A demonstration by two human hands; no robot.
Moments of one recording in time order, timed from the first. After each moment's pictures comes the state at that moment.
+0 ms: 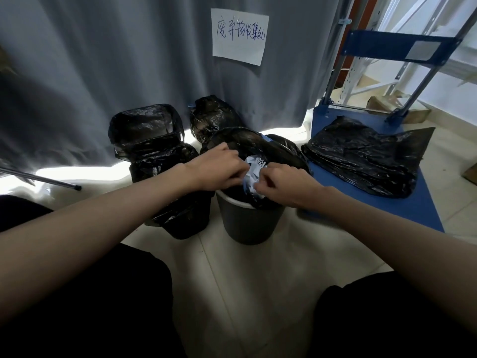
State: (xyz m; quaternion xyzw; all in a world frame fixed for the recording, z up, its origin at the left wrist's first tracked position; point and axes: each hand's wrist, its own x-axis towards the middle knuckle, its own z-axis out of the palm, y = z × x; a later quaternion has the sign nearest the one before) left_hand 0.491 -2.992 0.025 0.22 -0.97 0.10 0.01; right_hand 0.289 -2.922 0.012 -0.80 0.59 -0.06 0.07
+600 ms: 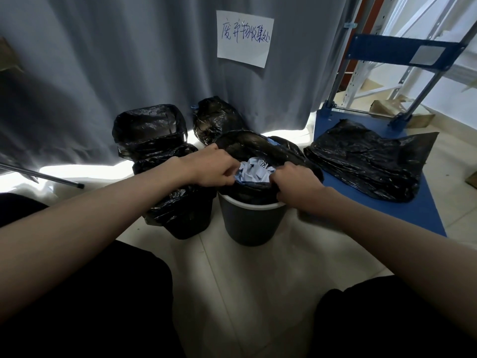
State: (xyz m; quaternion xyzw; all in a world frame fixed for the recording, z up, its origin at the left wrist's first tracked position) left_hand 0.504 -3.003 0.031 0.33 -0.94 0.00 -0.05; right_hand 0.290 -2.927 0.015 -0.80 0.59 0.09 -0.07
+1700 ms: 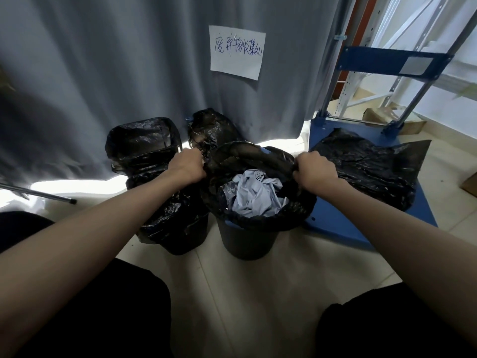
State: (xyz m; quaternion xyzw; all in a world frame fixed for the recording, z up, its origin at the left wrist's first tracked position) left_hand 0.515 -3.039 0.025 0.67 -0.74 -0.10 0.04; right_hand 0.242 -2.971 0.029 -0.64 0.77 -0.06 0.01
